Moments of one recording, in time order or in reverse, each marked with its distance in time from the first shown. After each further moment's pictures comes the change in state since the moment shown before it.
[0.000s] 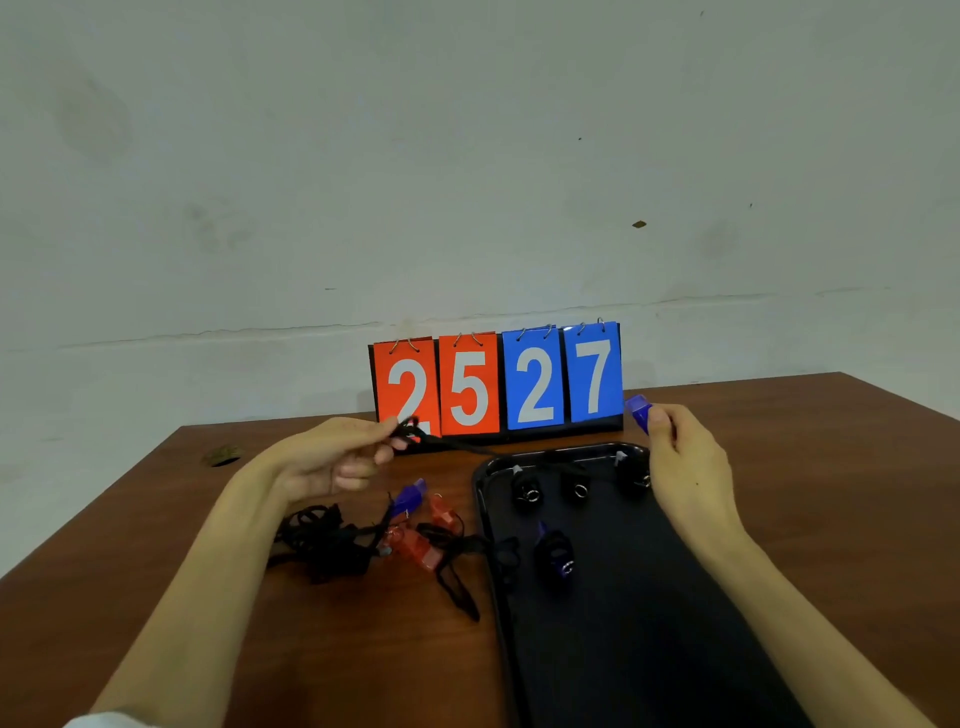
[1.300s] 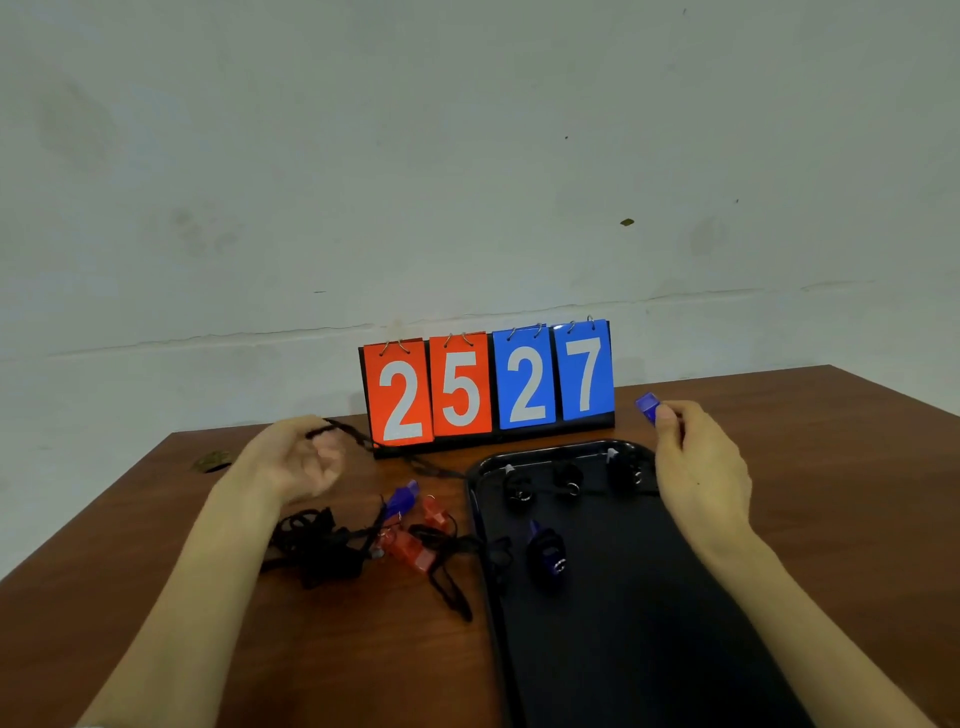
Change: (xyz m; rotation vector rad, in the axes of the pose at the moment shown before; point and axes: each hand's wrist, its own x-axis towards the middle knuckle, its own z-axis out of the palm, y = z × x) left_hand 0.001 -0.004 -0.011 -0.715 0.430 -0.040; right_hand 0.002 0.010 -0.010 -0.180 0.106 -0.029
